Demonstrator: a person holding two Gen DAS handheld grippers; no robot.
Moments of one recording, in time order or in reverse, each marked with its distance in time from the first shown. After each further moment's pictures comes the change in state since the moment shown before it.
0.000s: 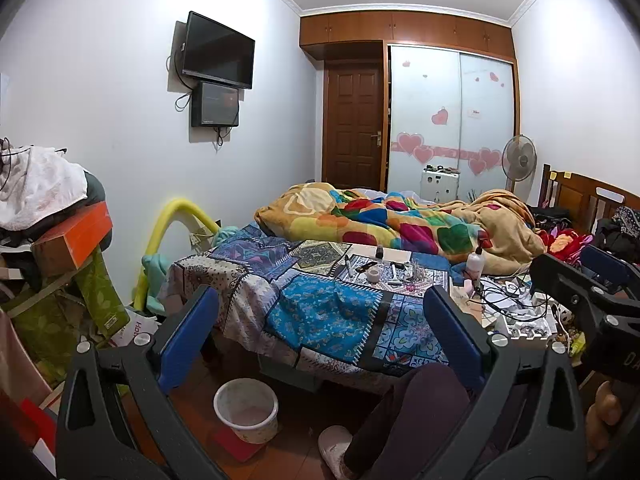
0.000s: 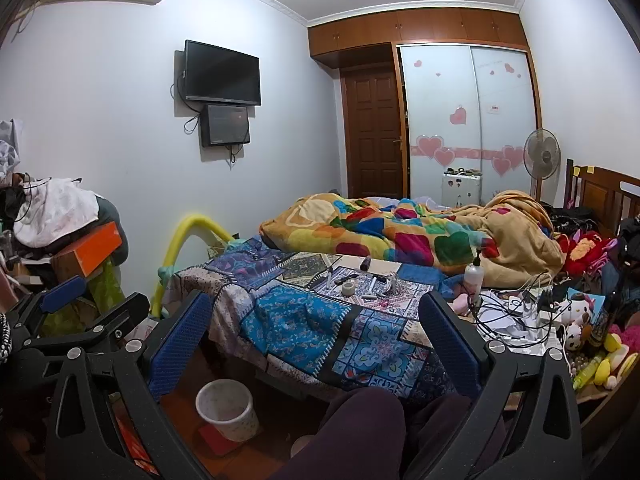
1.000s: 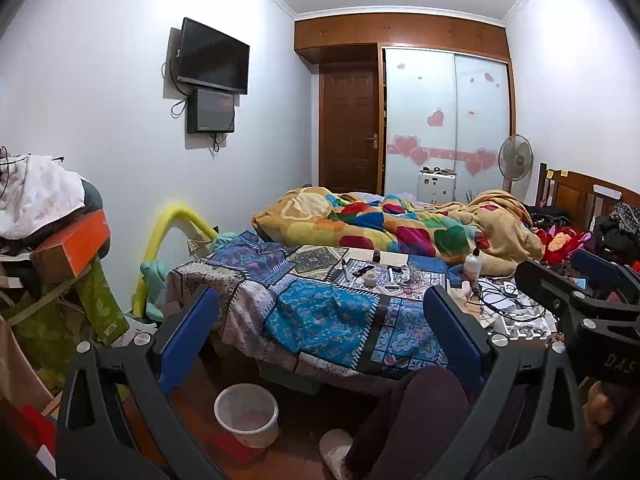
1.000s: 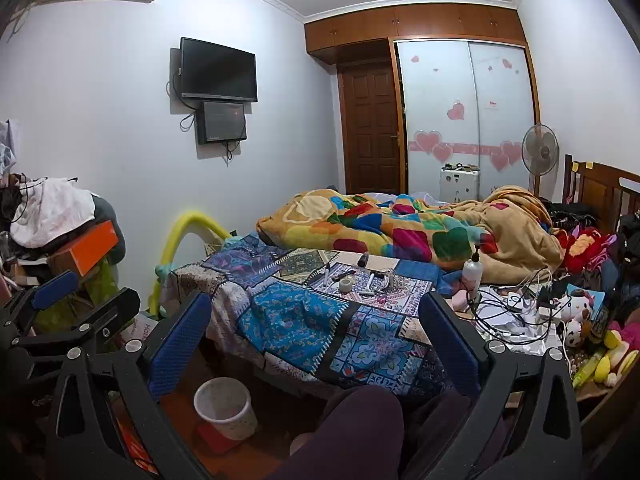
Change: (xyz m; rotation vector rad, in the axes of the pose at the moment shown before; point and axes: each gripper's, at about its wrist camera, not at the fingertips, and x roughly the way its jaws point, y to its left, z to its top) left arm -0.003 -0.001 0.005 0.011 -0.011 -0.010; right arm 0.005 -0.003 -0.007 0.002 0.006 -0.005
